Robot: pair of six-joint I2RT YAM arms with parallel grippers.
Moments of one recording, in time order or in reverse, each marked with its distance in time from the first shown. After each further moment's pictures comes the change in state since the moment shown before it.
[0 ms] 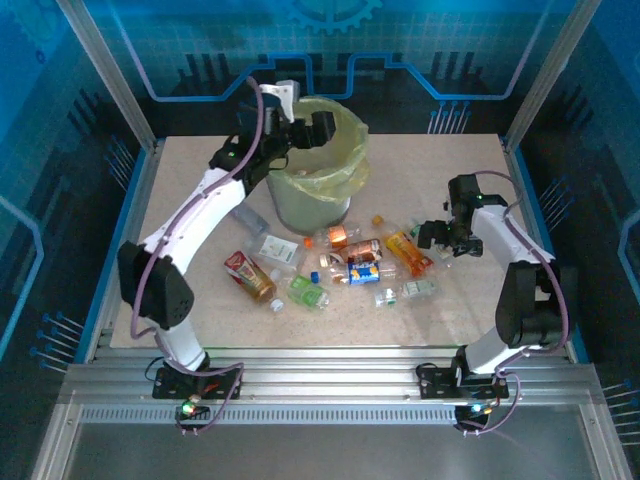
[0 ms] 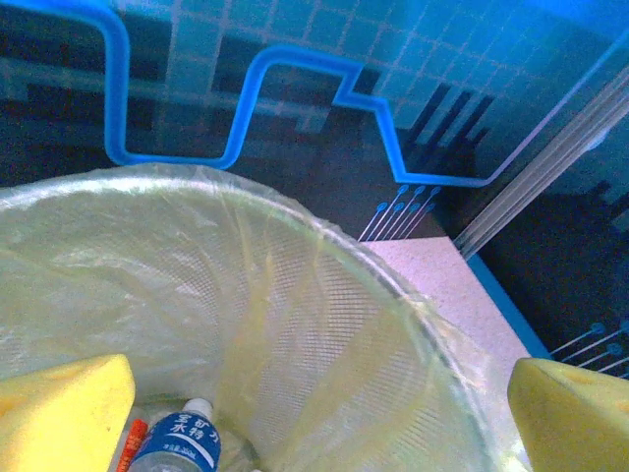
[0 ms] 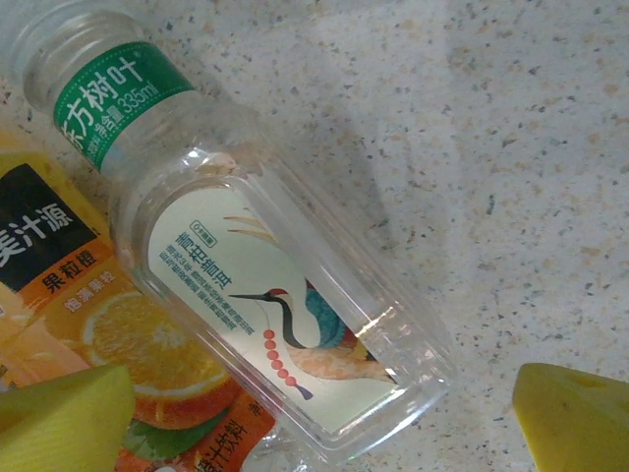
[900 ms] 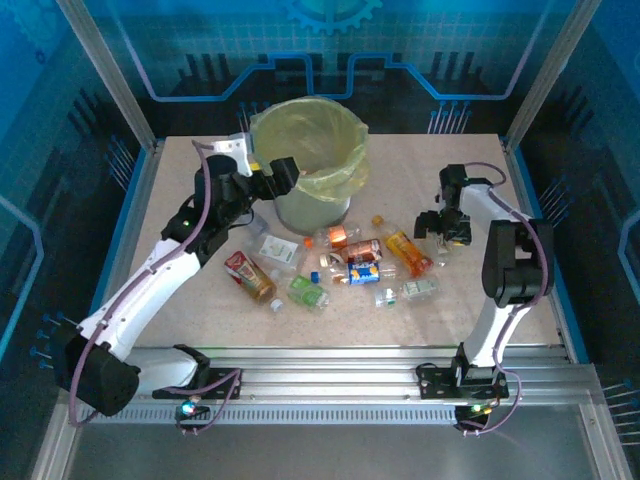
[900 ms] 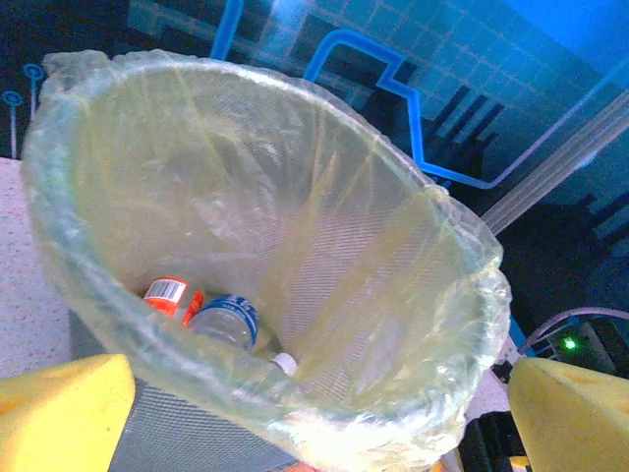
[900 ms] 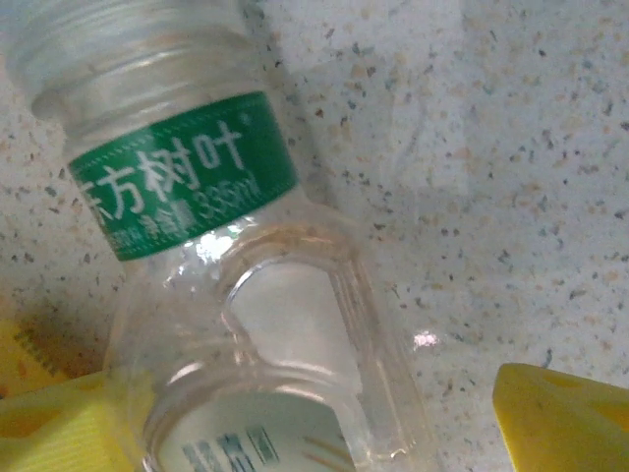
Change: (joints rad) left arm 0.000 -0.512 -0.587 0.091 -0.095 -0.123; right arm -0.008 0.300 0.202 0.006 -0.006 -0.015
